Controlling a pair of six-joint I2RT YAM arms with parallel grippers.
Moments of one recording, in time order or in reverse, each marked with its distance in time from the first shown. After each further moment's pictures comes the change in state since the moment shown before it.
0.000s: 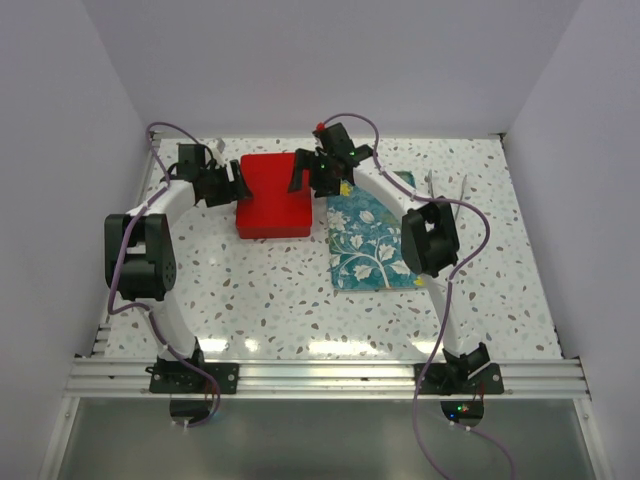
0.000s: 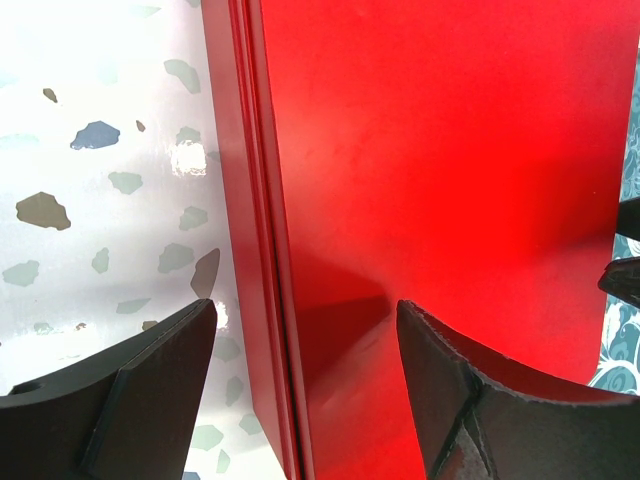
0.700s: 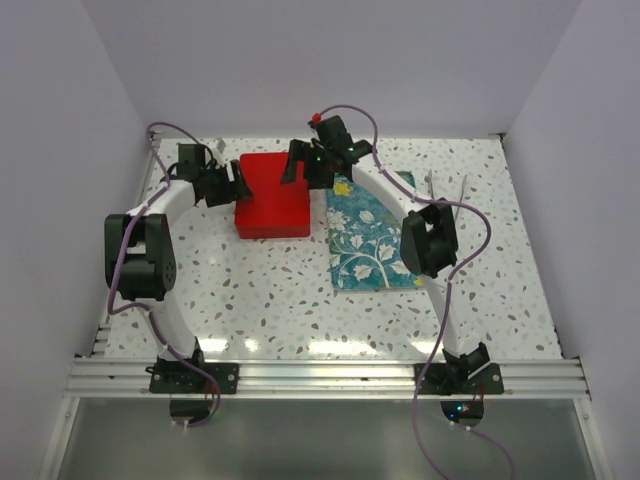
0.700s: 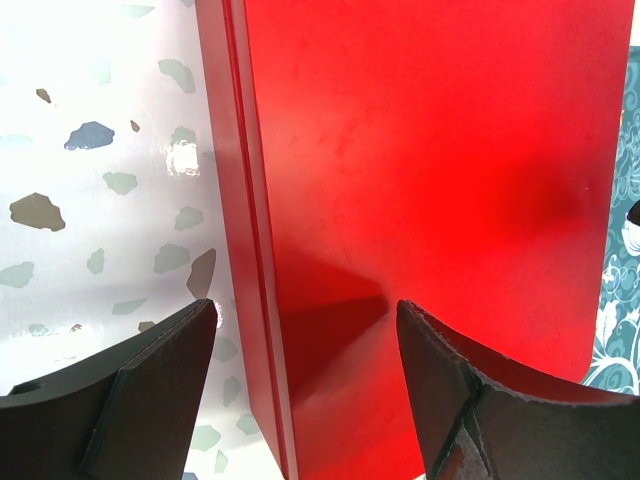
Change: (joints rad) left arm 0.000 0.000 0.000 0.000 0.008 0.000; right arm 0.012 0.001 0.070 0.008 -0.027 0.030
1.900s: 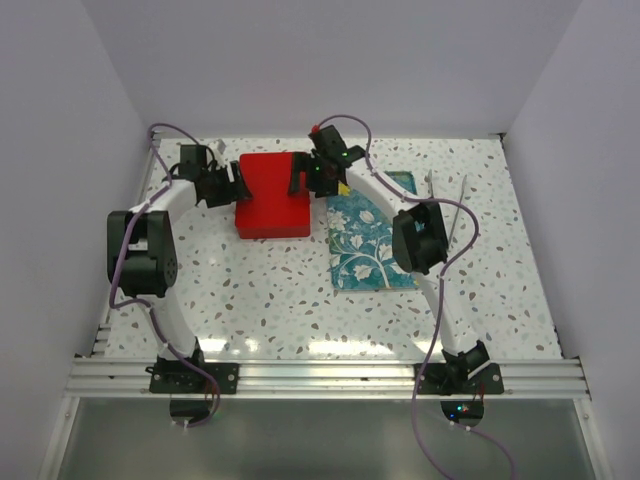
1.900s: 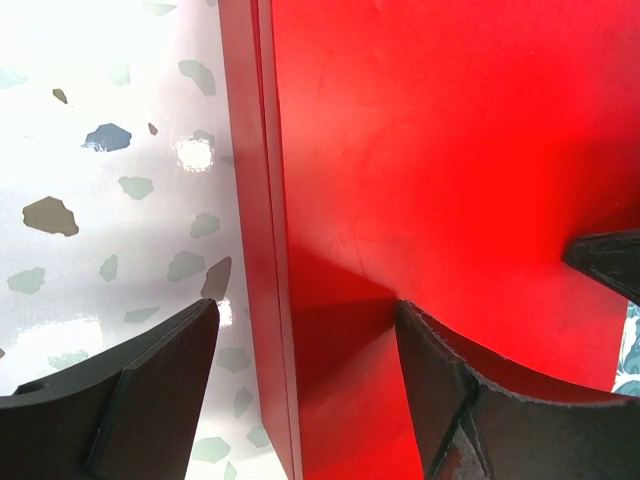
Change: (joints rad) left arm -0.001 0.030 0.007 0.007 -0.033 -0.003; right arm 0.000 0.108 0.061 -0.073 0.109 -0.062
